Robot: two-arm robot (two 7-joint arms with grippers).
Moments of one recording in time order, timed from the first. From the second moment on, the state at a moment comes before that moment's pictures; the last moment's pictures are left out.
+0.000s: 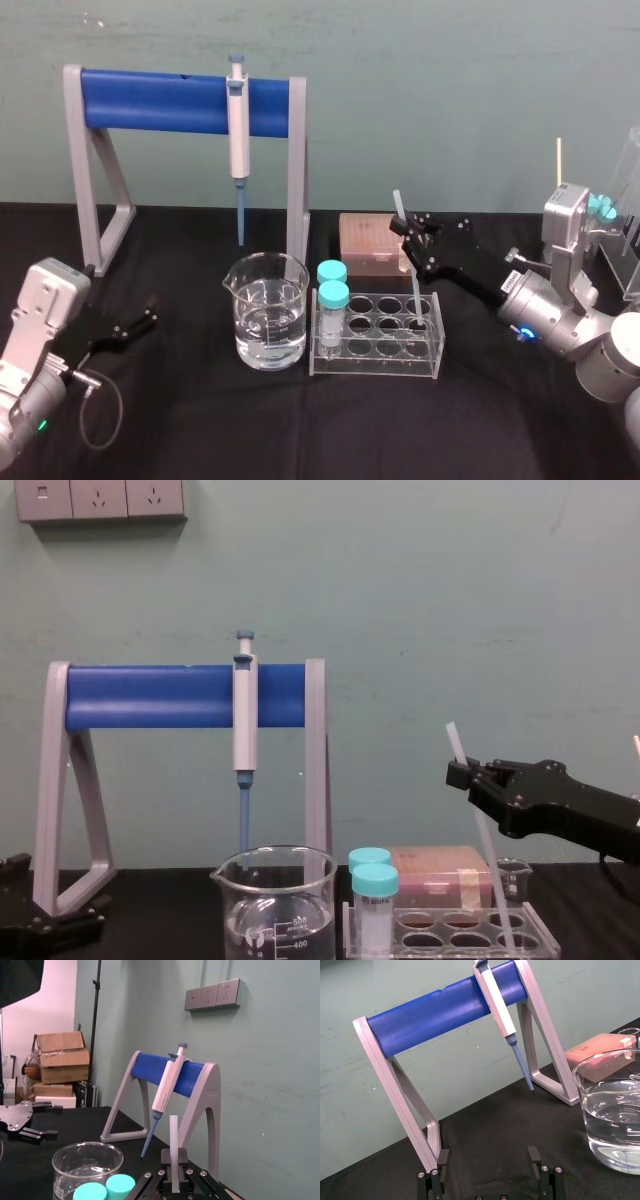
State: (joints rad) left arm -0.20 0.60 0.45 -1.41 -0.25 -0.12 0.03; right arm 0.65 0.26 -0.36 -0.74 0.46 -0.51 0.87
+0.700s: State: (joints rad) left arm -0.20 0.60 0.45 -1.41 -0.25 -0.12 0.03; right arm 0.70 0.23 -0.37 -0.62 0.44 -0.52 0.89
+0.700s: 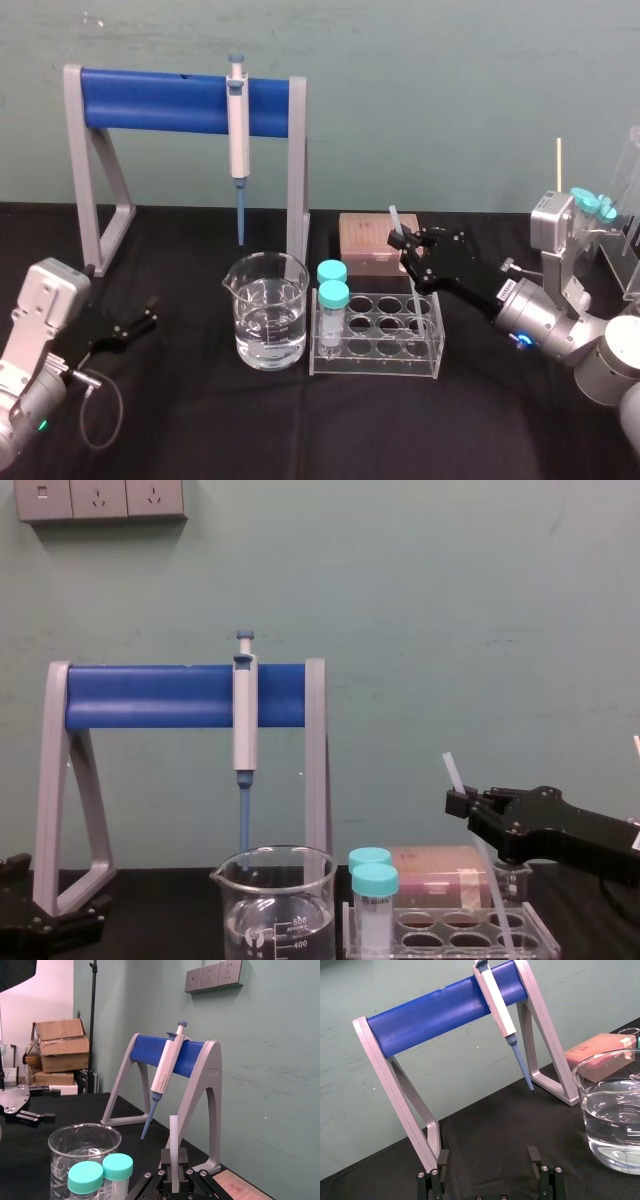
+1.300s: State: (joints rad) left arm -0.20 0.60 0.45 -1.41 -0.25 -0.12 0.03; right arm 0.70 0.23 -0.37 -0.62 0.44 -0.52 0.89
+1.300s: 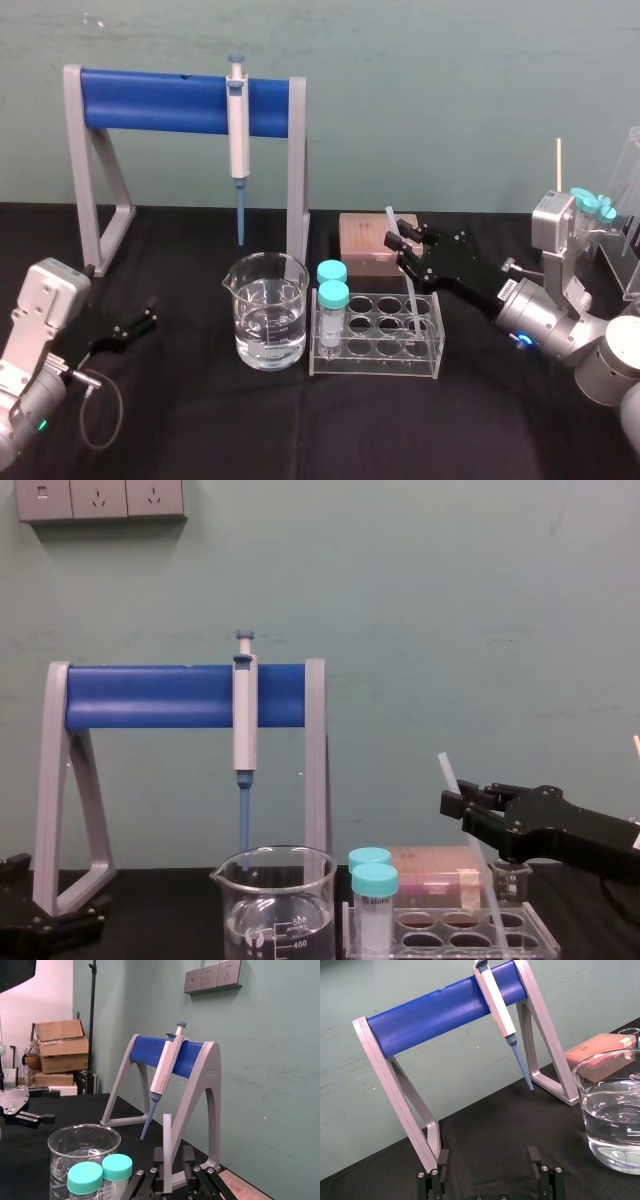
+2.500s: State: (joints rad) left arm -0.20 0.60 0.45 -1.41 -0.25 -0.12 0.03; right arm 0.66 0.26 -0.37 -0.72 0.40 -0.52 0.83
